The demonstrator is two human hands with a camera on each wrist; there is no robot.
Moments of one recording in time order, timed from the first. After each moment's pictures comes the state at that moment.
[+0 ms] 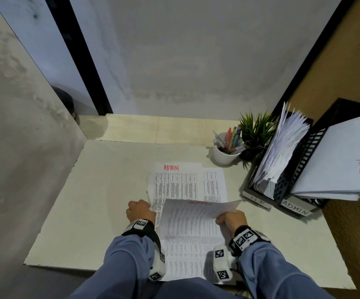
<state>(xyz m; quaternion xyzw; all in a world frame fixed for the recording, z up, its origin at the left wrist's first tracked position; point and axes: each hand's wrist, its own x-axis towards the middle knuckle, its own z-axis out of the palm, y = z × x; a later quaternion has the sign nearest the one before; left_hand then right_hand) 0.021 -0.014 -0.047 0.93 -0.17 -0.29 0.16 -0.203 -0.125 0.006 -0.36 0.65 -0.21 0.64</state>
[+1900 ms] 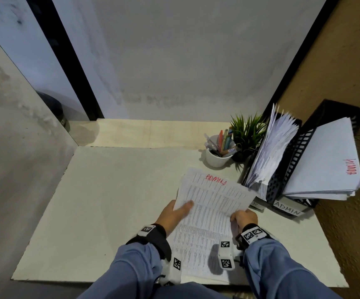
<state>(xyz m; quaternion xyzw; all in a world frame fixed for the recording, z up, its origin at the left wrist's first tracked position) -0.047 -0.051 -0.014 0.64 -0.22 -0.59 0.44 -0.233 -0.172 -0.018 -0.32 0.74 -0.23 0.55</state>
